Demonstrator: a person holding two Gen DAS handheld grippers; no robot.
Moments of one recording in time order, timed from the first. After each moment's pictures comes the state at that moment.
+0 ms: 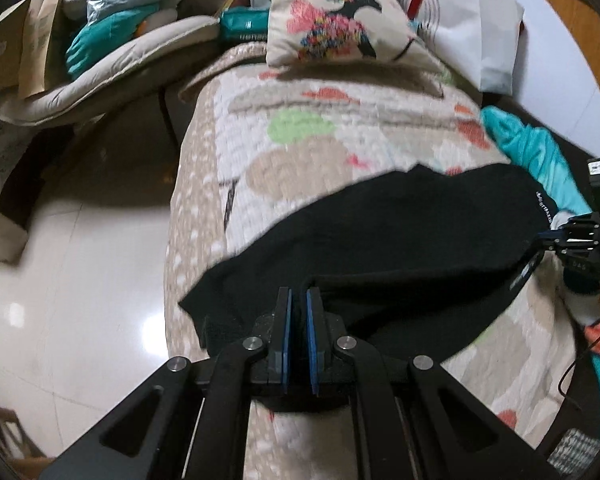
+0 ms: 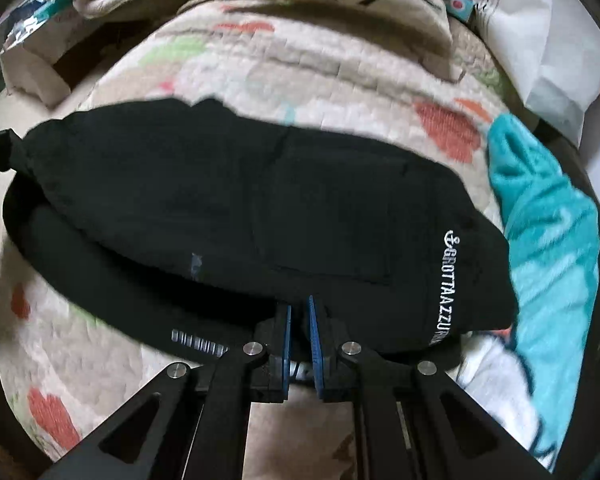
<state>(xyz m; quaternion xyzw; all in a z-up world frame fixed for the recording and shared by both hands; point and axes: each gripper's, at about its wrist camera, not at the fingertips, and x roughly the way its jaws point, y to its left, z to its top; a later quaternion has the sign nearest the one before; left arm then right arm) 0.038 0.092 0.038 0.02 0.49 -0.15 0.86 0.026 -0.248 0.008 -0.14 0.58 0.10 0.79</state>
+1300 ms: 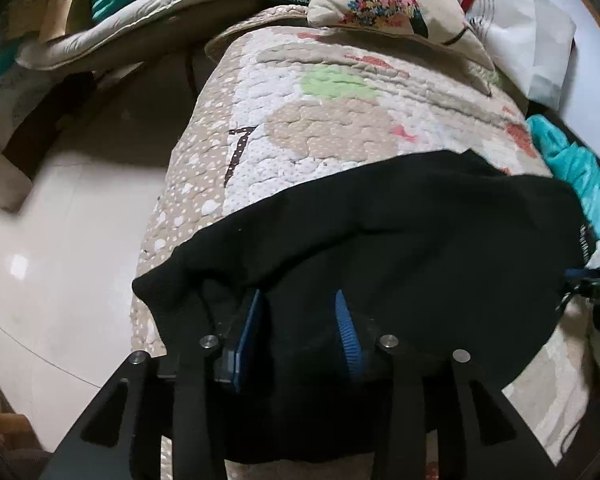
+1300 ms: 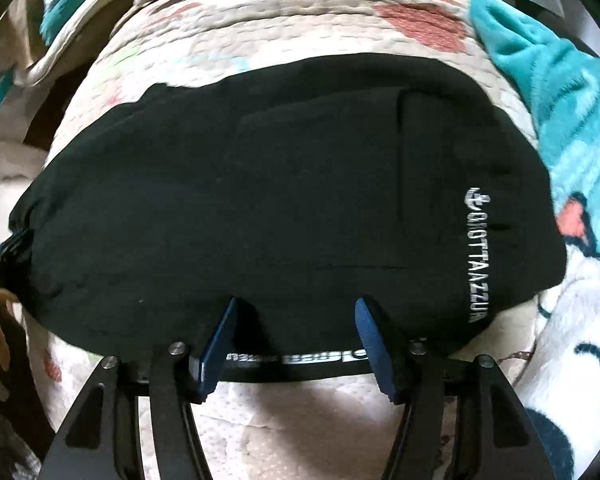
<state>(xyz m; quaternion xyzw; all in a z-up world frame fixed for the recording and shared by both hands) 0.061 0.092 -0.020 -0.04 0.51 -0.10 0.85 0.042 -0.266 -0.027 0.04 0.64 0.03 0.77</state>
